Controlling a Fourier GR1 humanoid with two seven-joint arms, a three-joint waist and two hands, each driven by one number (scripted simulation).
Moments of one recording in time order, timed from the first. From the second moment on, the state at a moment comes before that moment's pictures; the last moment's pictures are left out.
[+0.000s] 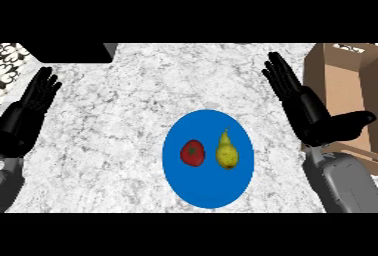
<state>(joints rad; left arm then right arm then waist) -0.22 0.62 -0.14 -1.37 0.43 0.10 -0.19 -0.36 -0.28 0.18 -1.56 -0.24 -0.03 0.04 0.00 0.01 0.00</state>
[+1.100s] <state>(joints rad) -0.14 0.57 -0.32 -1.31 0.18 0.24 -0.09 0.62 -0.15 0.14 -1.77 0.34 -0.62 -0.46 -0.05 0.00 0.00</state>
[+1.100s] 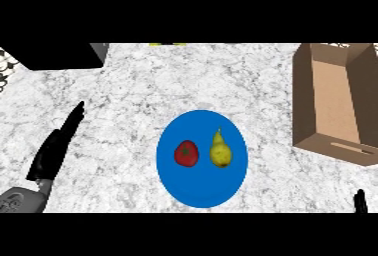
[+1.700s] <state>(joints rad) -0.20 0.50 -0.36 -1.30 0.12 0.26 -0.06 0.81 -0.11 0.41 -2.17 0.92 -0.43 0.17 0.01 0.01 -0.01</state>
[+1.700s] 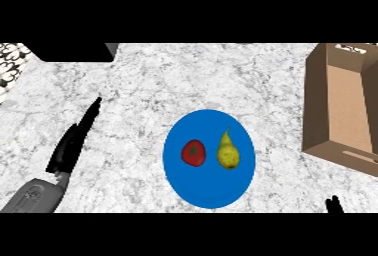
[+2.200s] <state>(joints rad) -0.21 0.50 -0.33 -1.28 0.11 0.22 -0.07 0.52 -0.01 0.58 -2.21 1.25 -0.09 0.76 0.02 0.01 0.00</state>
